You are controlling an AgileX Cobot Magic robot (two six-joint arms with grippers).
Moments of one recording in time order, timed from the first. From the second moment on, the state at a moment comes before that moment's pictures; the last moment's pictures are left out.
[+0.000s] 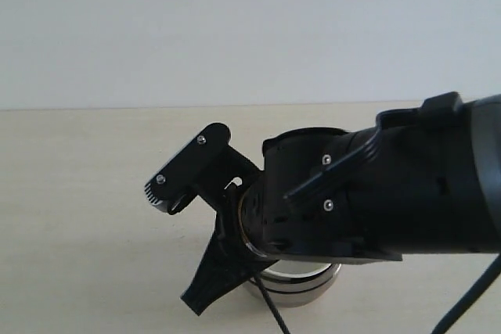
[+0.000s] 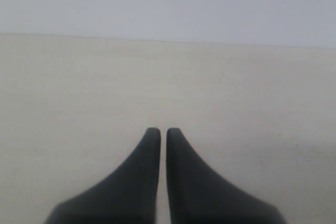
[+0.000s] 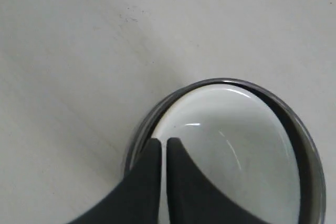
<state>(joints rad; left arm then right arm) 0.01 0.00 0.00 -0.09 0.31 0.04 1.05 1.68 -1.02 -0.77 0.54 0.68</state>
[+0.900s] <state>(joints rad) 0.01 0.00 0.00 -0.09 0.31 0.04 1.05 1.69 -1.00 -0.74 0.51 0.68</state>
